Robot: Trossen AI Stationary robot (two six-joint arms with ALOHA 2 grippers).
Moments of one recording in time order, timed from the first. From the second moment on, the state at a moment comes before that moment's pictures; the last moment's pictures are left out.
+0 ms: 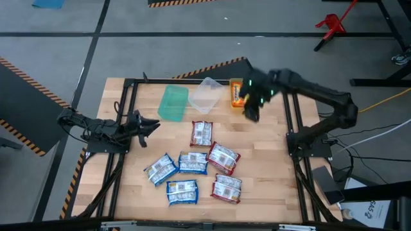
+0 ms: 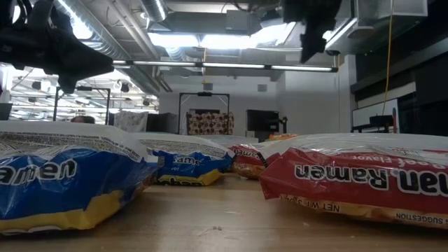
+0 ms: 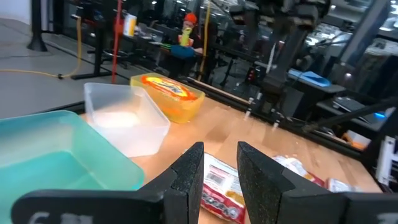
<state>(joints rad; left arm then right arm) -0.33 0.01 0.05 -0.06 -0.70 -0.33 -0.33 1.44 1.47 -1.20 -0.23 -0.02</state>
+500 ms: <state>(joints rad) -0.33 0.01 0.05 -0.06 -0.67 -0.31 0.15 1.47 1.02 -0.61 0.02 0.33</state>
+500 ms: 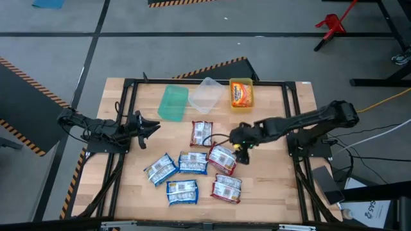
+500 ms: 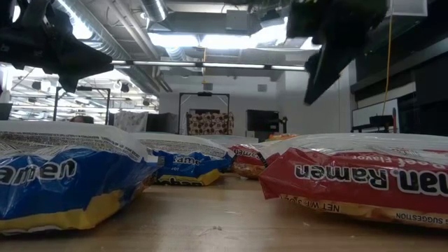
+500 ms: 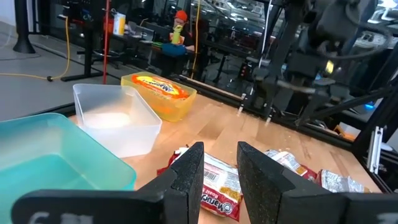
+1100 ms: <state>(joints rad) -0.33 0.01 0.05 -0.06 -0.67 -0.31 0.22 1.71 0.99 -0.40 0.15 0.42</state>
